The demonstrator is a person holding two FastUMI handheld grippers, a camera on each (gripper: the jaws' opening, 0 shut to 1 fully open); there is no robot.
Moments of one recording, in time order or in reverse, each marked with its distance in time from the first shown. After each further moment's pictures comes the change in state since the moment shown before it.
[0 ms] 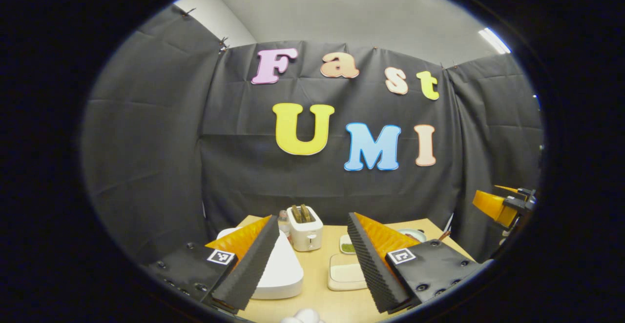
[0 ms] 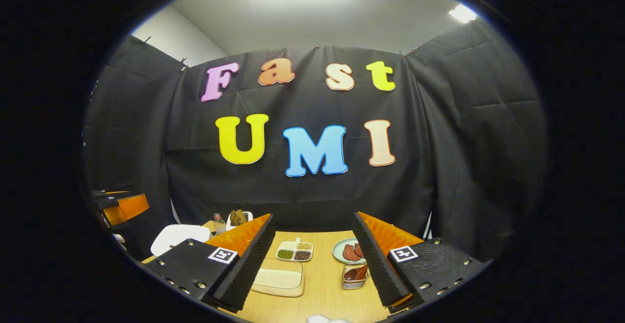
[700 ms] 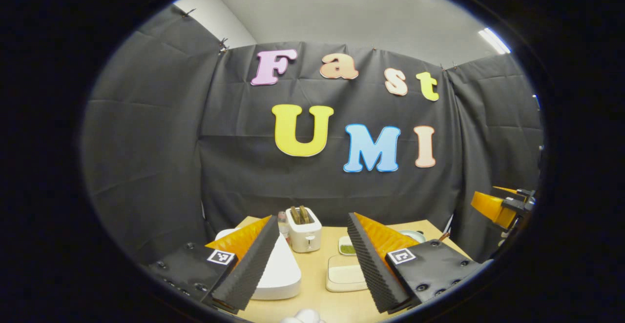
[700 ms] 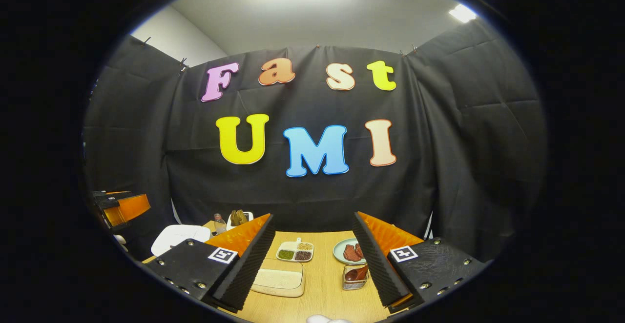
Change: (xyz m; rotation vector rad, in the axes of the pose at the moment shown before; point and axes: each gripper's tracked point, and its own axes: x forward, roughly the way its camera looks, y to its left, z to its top) left arm 0.001 -0.001 0.000 -0.003 -0.009 0.009; right arm 0.001 -0.001 0.004 0.002 -0.003 0.005
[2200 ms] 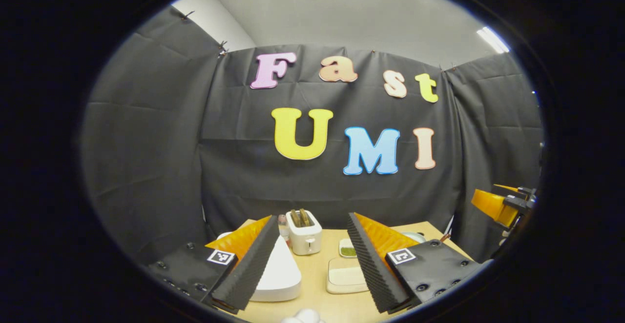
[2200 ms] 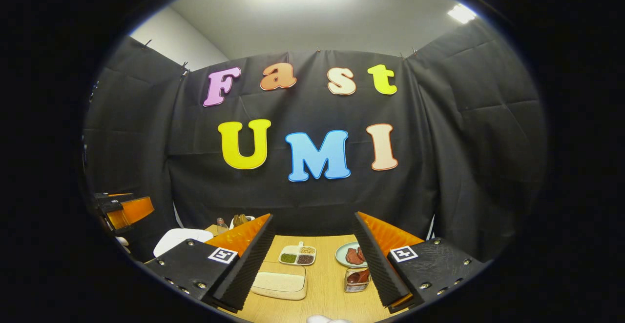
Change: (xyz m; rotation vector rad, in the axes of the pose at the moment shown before) left arm -0.002 -0.004 0.006 0.010 -0.014 -0.004; right arm 0.000 0.004 0.009 0.005 -0.023 0.009
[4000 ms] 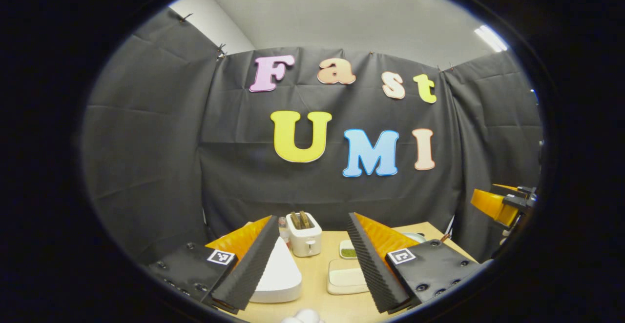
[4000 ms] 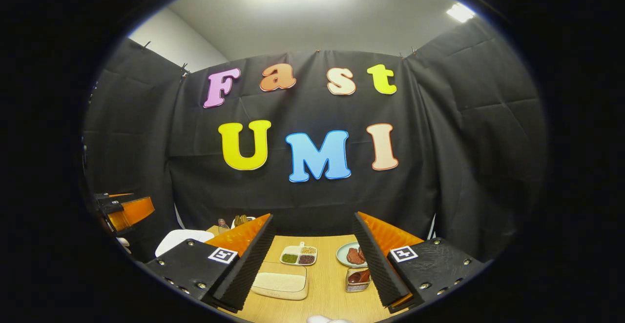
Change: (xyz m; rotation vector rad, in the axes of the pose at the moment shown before) left arm -0.003 -0.003 0.006 0.012 -0.011 0.001; right arm -0.001 -0.007 -0.021 0.008 -0.005 0.006
